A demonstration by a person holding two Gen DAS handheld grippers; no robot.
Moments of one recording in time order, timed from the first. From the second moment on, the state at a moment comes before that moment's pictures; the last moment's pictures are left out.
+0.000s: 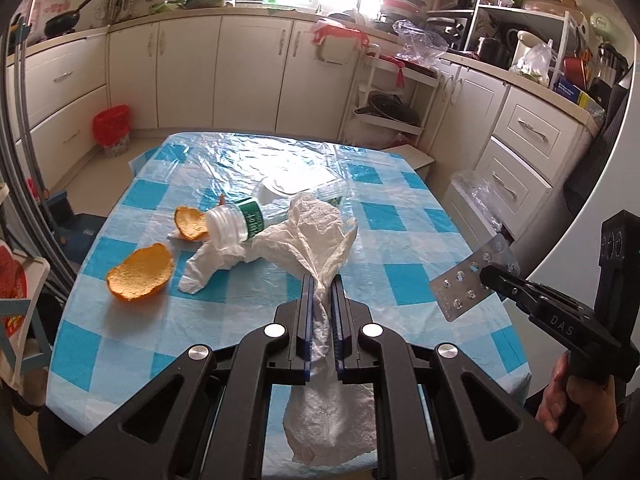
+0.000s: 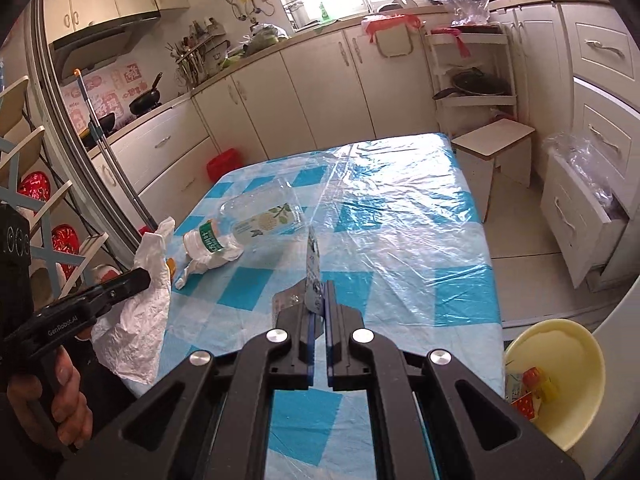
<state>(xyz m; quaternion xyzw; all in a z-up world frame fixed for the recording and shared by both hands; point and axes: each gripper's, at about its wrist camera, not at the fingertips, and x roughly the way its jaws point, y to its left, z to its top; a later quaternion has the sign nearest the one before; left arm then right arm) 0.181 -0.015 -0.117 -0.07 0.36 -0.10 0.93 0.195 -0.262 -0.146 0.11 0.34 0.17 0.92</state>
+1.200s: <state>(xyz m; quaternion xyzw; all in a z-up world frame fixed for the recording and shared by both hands) 0.203 -0.149 -0.122 -0.02 0.38 -0.21 0.90 0.182 -0.414 -0.193 0.23 0.40 -0.09 0.88</state>
